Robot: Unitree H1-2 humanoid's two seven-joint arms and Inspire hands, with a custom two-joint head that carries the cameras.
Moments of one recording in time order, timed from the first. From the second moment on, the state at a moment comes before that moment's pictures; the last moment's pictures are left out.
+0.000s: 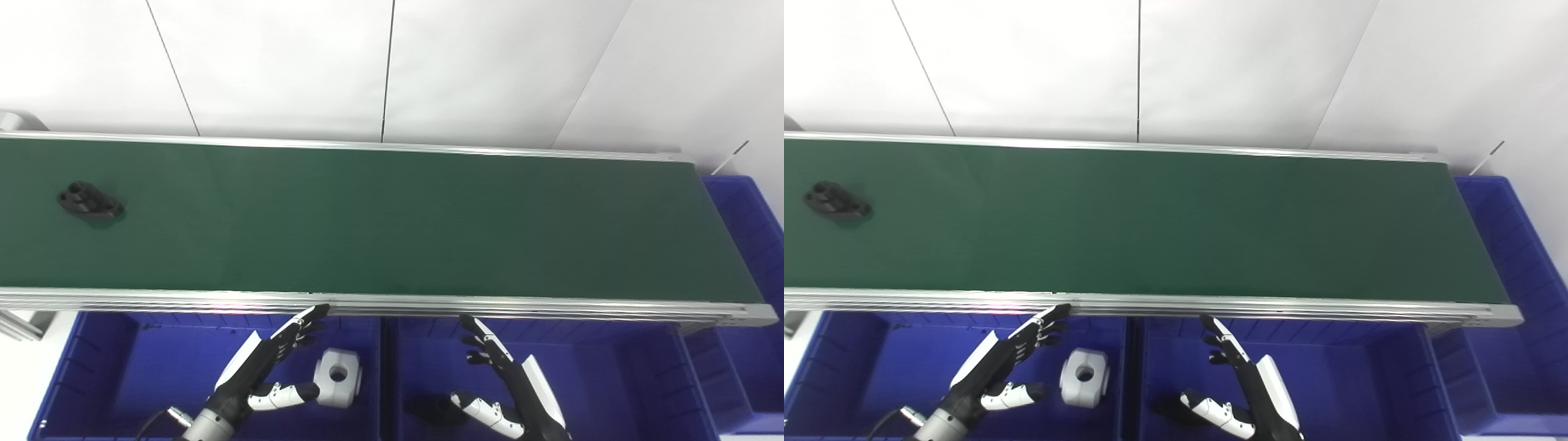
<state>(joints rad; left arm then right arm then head) 0.21 0.26 -0.32 0.20 0.08 -0.43 -0.19 0.44 -0.17 0.21 -0.04 -0.33 -0.33 -0.01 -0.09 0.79</state>
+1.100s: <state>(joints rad) 0.21 0.26 -0.32 0.21 0.07 -0.43 -0.20 0.43 -0.17 0.22 -0.03 -0.33 -0.33 -0.01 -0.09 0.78</state>
